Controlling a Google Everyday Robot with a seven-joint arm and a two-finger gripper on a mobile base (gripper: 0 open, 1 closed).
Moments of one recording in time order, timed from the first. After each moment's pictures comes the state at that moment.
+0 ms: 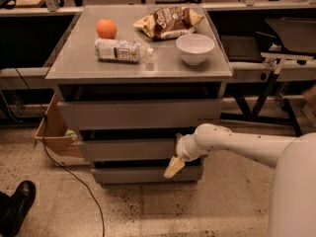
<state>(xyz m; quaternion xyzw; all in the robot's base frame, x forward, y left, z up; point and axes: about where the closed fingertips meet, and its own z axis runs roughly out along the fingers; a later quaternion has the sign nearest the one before) 0.628 -0.063 0.462 -0.57 0.76 0.12 0.28</state>
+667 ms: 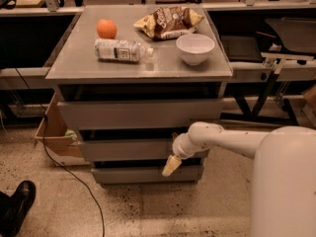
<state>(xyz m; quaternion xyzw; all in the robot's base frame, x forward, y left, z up) 0.650 -0.058 0.435 -0.59 0.75 0.11 0.26</state>
